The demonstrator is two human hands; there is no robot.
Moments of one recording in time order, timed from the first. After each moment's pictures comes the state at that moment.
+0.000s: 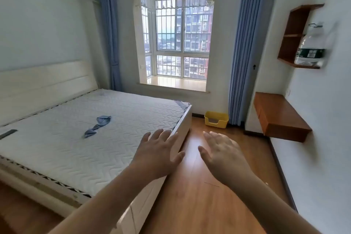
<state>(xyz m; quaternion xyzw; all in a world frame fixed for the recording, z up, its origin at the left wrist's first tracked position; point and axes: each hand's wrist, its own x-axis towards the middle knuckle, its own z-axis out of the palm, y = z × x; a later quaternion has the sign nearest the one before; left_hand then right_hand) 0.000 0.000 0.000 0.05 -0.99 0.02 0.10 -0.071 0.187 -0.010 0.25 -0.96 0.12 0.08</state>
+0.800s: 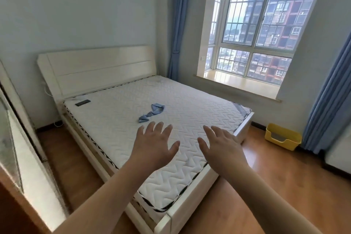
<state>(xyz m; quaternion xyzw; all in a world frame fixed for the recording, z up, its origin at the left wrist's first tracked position) -0.045 -0.261 -0.026 0.30 -0.95 0.03 0.08 -0.174 -0.112 -0.024 0.42 -0.90 0.10 0.06</state>
